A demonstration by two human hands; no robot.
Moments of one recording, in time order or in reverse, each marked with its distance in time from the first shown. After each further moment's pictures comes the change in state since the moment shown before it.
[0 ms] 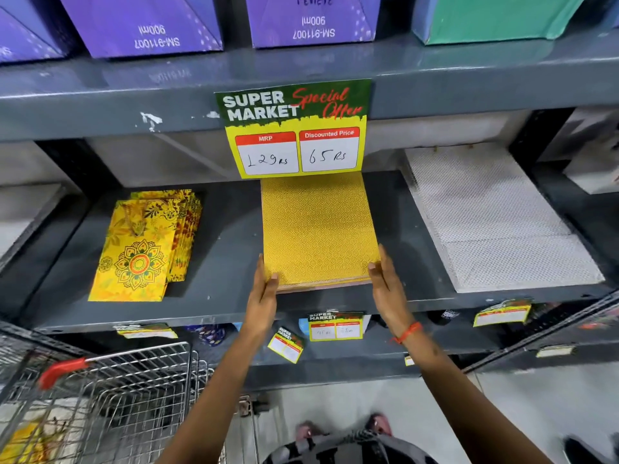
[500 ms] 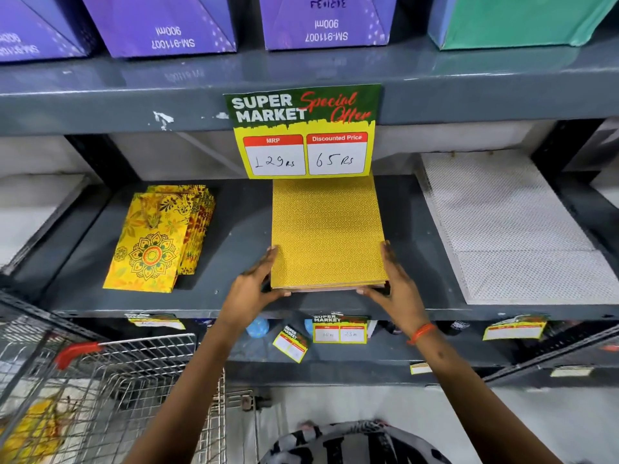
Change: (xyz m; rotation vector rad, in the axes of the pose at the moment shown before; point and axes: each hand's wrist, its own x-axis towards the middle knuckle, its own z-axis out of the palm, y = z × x) left_hand 0.021 0.012 -0.042 0.733 -0.125 0.366; right_hand 0.014 0.002 -0.023 -0.521 -0.143 -0.320
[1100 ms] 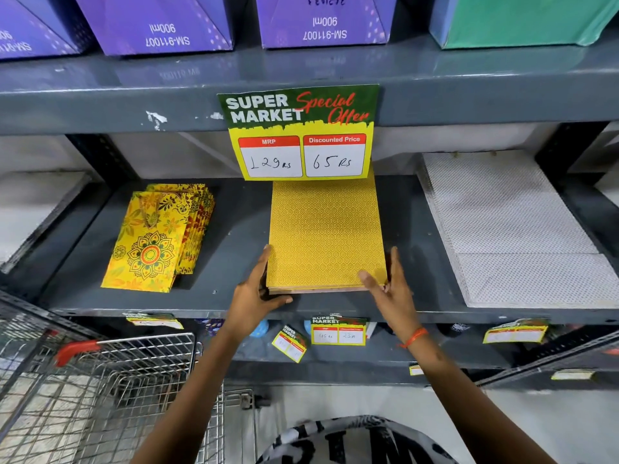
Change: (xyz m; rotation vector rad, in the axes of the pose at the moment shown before) left_hand -0.008 -0.009 0.018 -0.374 0.021 -0.163; right_hand -0.004 -0.013 0.009 0.465 0.051 0.268
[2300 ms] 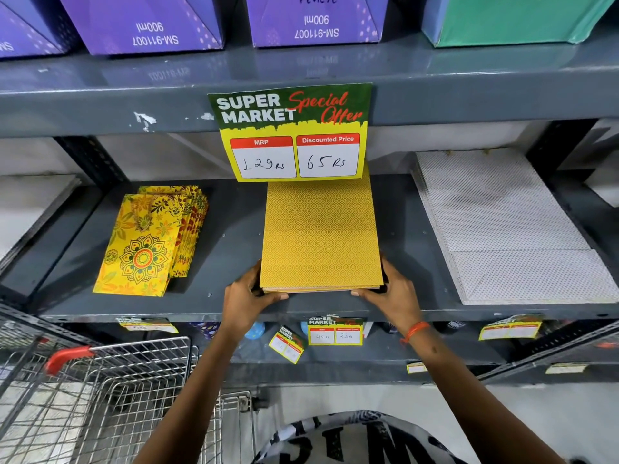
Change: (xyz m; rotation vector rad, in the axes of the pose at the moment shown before) left_hand 0.006 -0.005 0.002 0.038 0.119 0.000; right_hand 0.018 0.020 -0.011 -0.292 0.005 -0.162
